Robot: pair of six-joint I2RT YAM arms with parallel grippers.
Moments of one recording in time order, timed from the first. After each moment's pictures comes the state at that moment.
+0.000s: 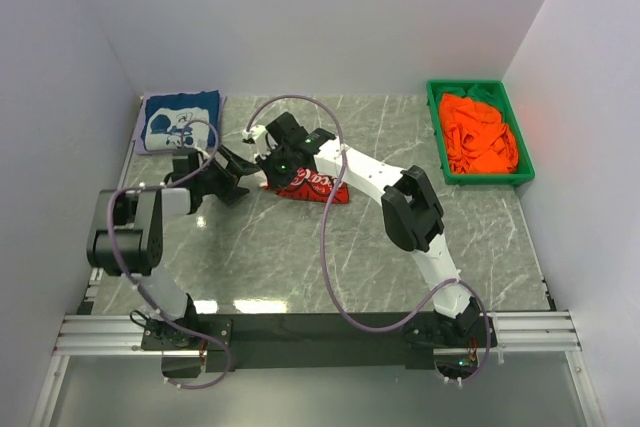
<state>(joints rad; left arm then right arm) 0.02 1.66 0.72 0.33 0.60 -0.97 0.80 2.25 1.98 -0.65 -0.28 -0.12</state>
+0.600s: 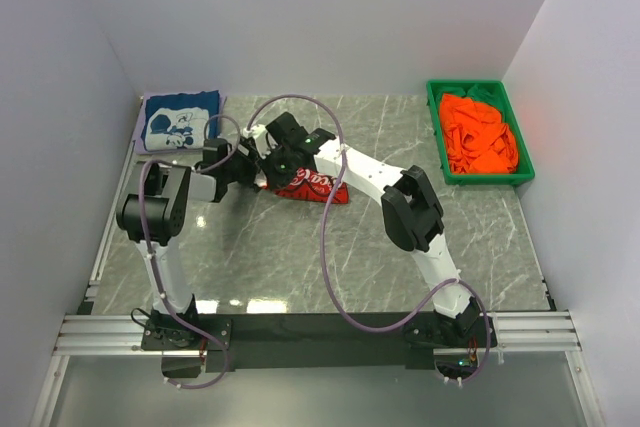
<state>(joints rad) -0.13 1.97 0.91 0.54 0.49 -1.26 0.80 2.25 1.98 -0.64 -0.29 -0.09</state>
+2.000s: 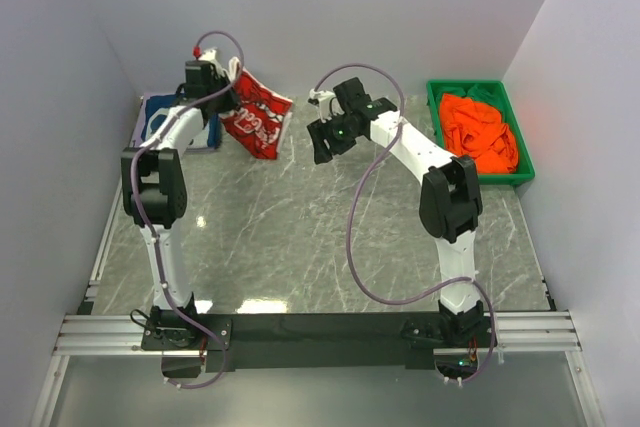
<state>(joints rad) -0.06 2.14 1.77 -0.13 0.19 -0.33 0.49 2.11 1.90 -0.74 -0.37 -0.11</state>
